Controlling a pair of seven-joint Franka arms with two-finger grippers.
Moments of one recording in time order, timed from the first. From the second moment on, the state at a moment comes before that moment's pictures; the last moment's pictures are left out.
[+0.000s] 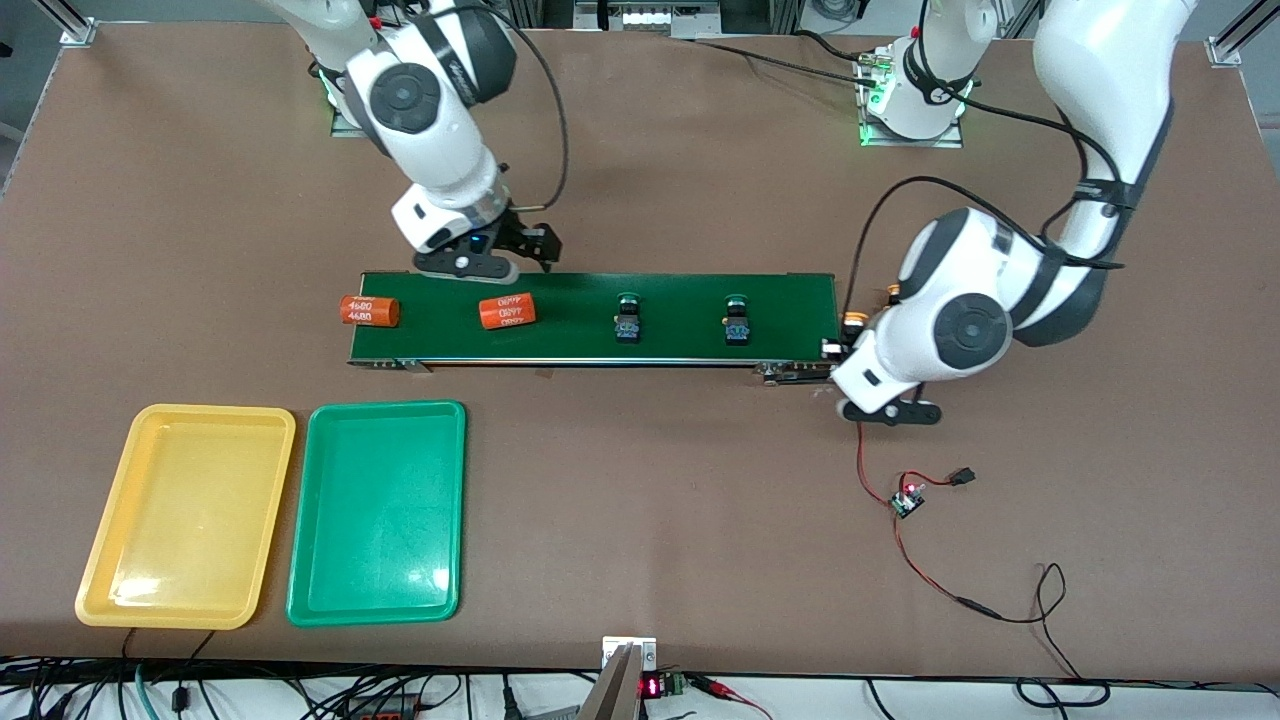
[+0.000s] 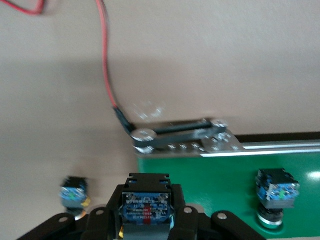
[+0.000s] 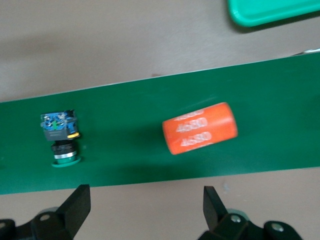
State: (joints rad) left arm 0.09 0.52 -0.51 -1.69 0.12 1.89 -0.45; right arm 0.40 0.16 0.26 -2.09 0.06 2.30 0.75
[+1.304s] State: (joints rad) left arm 0.12 0.48 -0.54 -1.70 0.12 1.81 -0.56; right arm 0.51 0.42 0.26 -1.90 -0.18 2.34 0.97
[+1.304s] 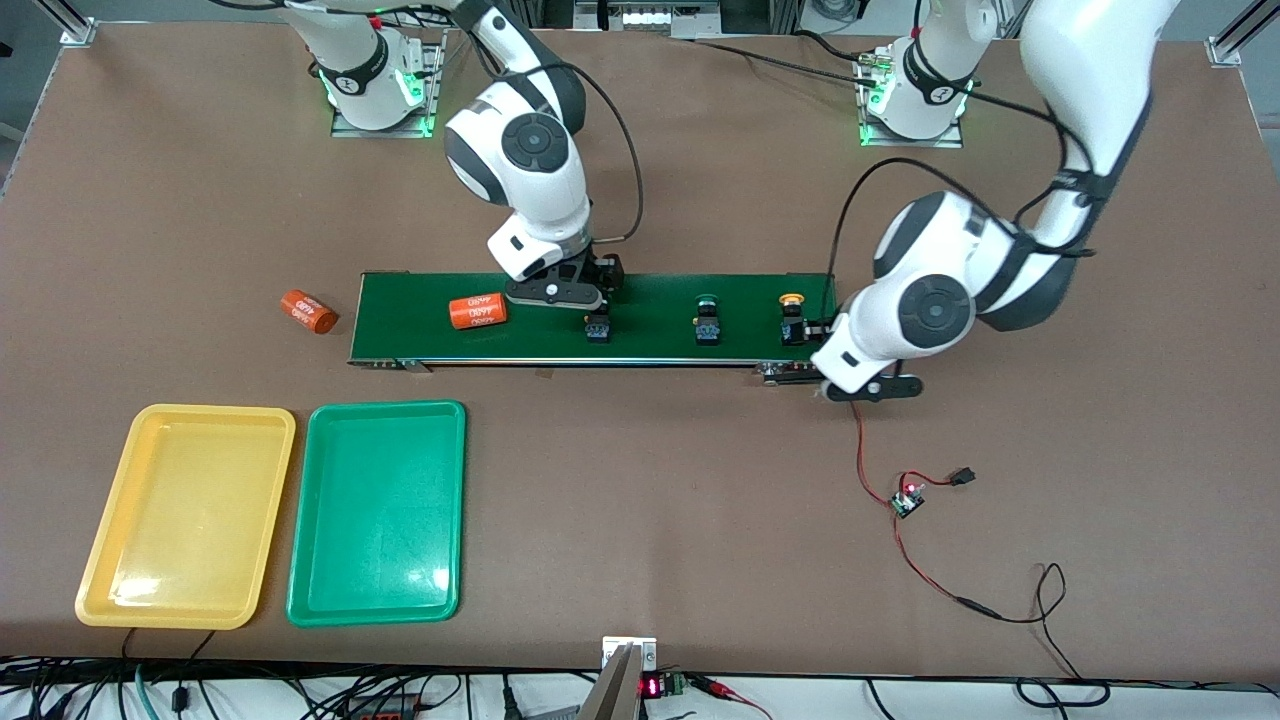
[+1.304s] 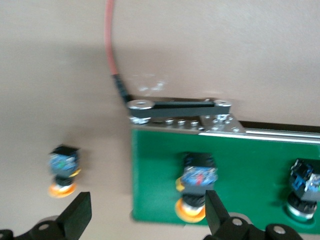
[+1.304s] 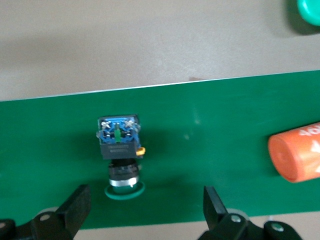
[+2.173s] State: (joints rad) left arm 0.14 0.47 -0.33 -1.93 0.12 1.97 -0.24; right arm 0.52 0.50 0.21 -1.89 -0.25 2.43 0.97
